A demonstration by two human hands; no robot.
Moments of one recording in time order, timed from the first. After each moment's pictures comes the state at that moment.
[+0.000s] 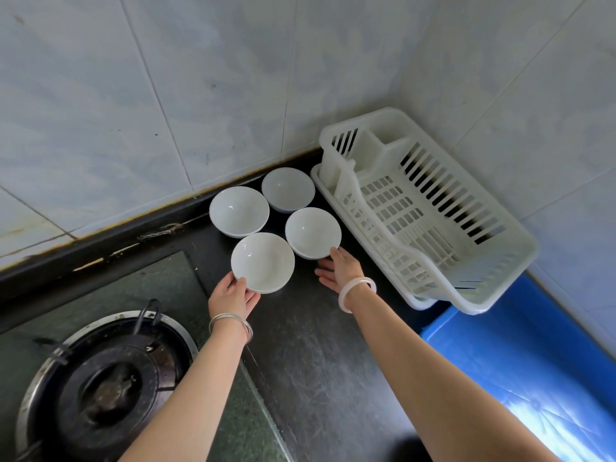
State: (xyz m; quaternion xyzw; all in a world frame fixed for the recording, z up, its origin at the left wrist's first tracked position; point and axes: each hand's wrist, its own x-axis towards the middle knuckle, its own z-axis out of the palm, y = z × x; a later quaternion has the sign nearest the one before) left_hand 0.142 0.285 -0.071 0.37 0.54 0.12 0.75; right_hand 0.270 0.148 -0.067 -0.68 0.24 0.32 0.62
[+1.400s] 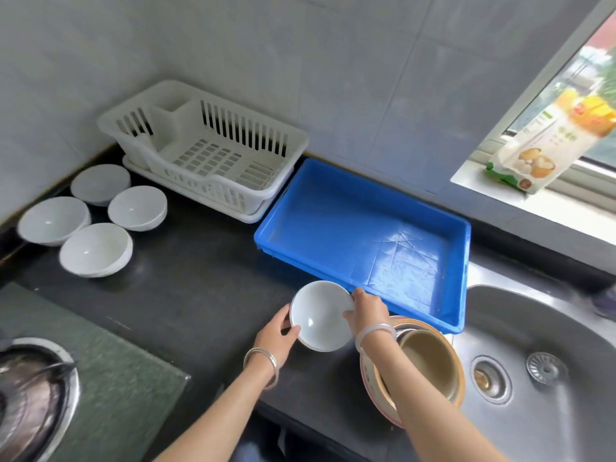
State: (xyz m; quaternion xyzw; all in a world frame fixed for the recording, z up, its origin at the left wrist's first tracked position) left_hand 0.006 -0.008 -0.058 0.78 0.13 -0.29 0.54; right_hand 0.030 -0.190 -0.043 -0.95 0.21 0.19 0.16
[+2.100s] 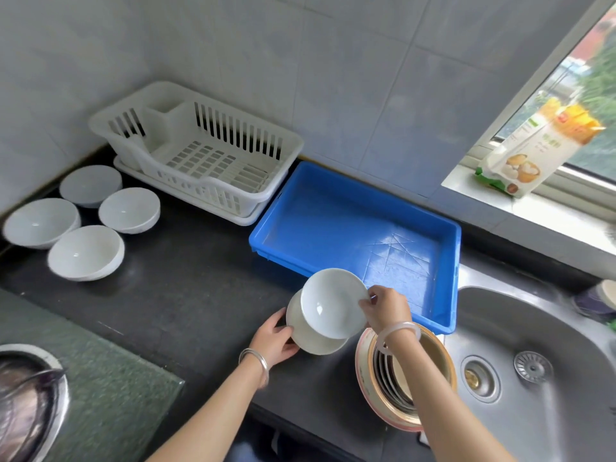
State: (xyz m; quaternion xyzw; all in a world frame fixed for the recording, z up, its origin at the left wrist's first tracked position) left_hand 0.015 -0.010 -0.074 0.56 0.25 -0.34 0.71; right_hand 0.022 -0.217 -0.008 -0.92 0.26 0.11 0.26
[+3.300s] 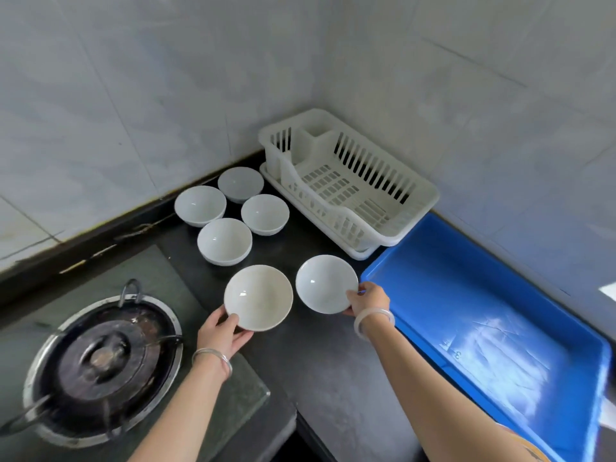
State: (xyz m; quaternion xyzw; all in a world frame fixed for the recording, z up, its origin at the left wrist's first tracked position) left_hand 0.030 0.204 -0.050 0.43 0.46 0.02 0.78; right_hand 0.149 -0.017 -0.037 -0.83 0.25 0.18 0.46
